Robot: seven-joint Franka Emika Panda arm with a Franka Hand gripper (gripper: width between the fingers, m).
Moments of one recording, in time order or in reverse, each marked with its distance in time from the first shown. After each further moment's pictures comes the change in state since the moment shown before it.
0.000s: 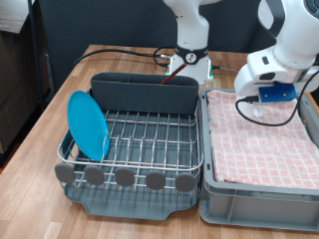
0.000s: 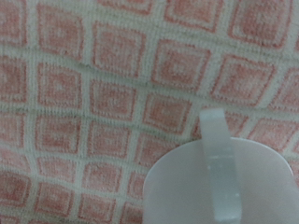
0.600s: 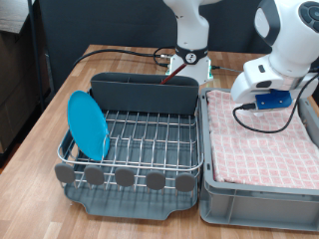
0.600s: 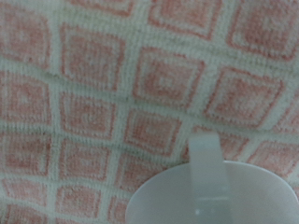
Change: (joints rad) arm -0.002 0.024 -0.004 -0.026 0.000 0.046 -0.023
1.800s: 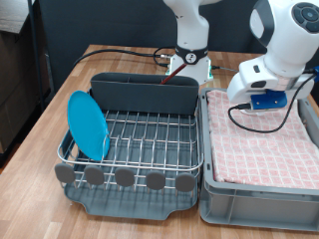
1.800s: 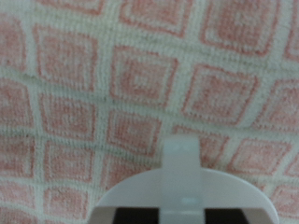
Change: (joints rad) arm -0.002 -0.017 -0.012 -0.016 0.003 0.015 0.011
